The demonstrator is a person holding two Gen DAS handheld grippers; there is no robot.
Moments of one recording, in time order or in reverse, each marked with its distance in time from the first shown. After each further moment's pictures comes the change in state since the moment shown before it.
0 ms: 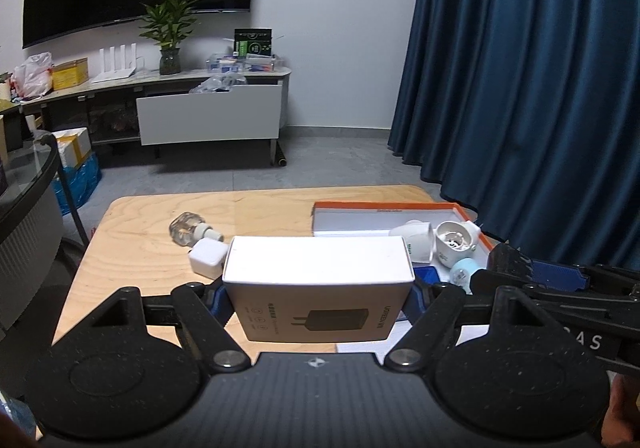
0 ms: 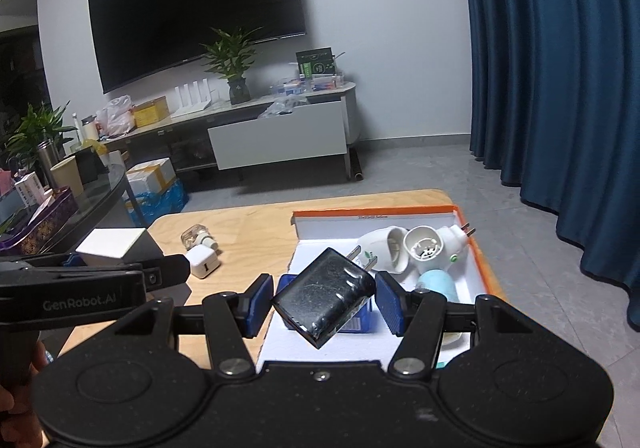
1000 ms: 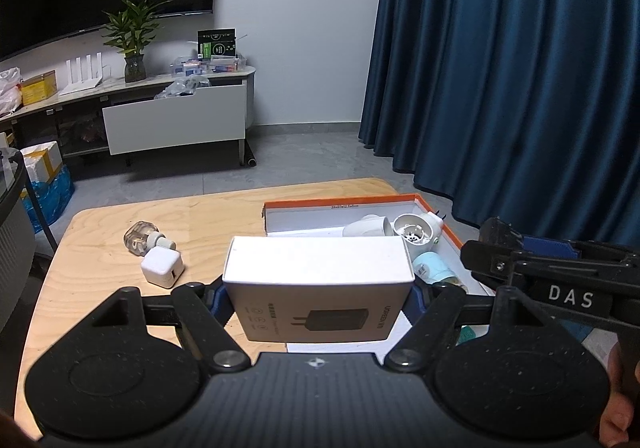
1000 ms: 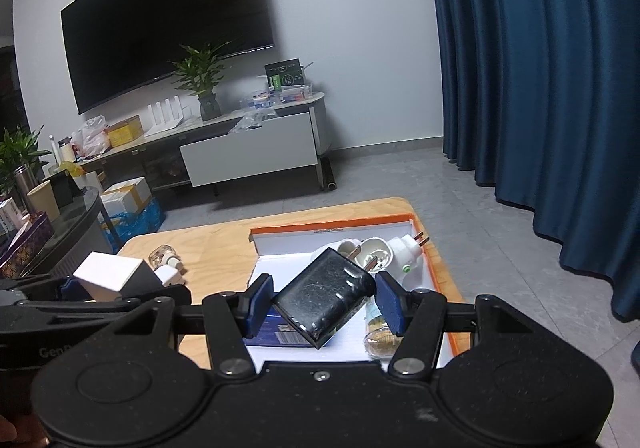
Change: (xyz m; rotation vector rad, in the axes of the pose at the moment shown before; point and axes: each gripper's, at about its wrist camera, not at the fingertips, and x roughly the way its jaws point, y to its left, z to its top) left arm 0.012 -0.031 0.000 0.061 0.012 -0.059; right arm -0.007 -0.034 0.004 0.058 -0.028 -0.058
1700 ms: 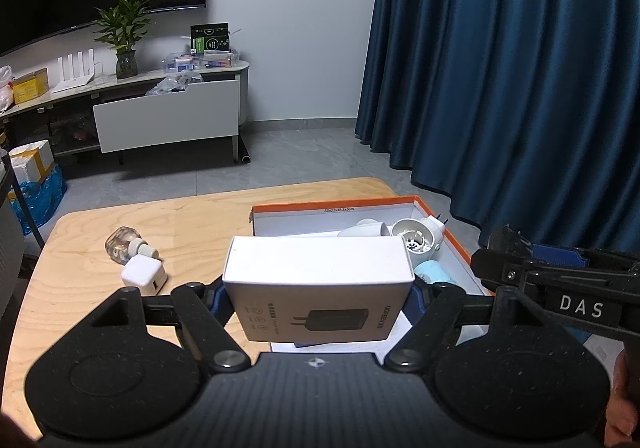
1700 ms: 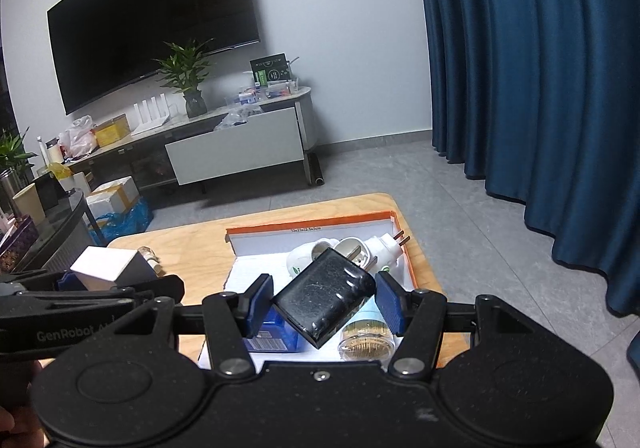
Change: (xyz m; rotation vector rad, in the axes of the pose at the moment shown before) left arm 0.021 -0.005 0.006 0.004 0.017 -0.015; right arm 0.021 -0.009 0.003 0.014 0.021 -0.029
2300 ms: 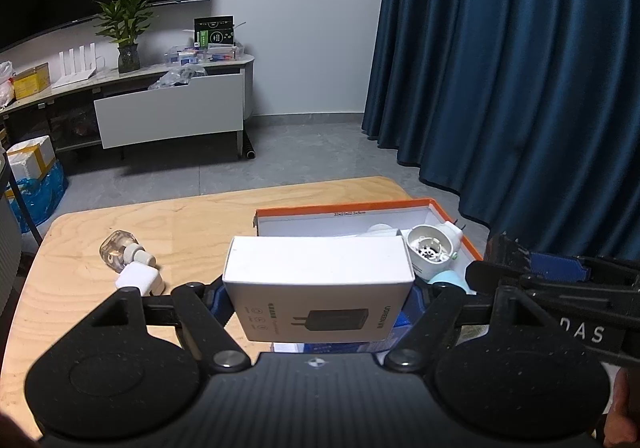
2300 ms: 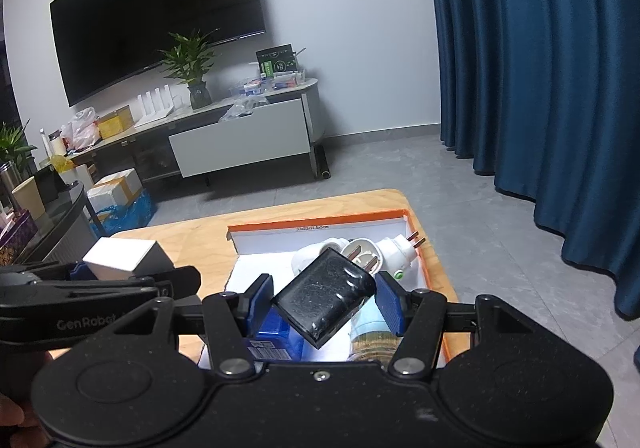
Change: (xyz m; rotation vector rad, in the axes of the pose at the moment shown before) left arm 0.020 0.007 0.009 -0.011 0.018 0.016; right arm 0.023 0.003 0.002 -0.014 0.026 0.023
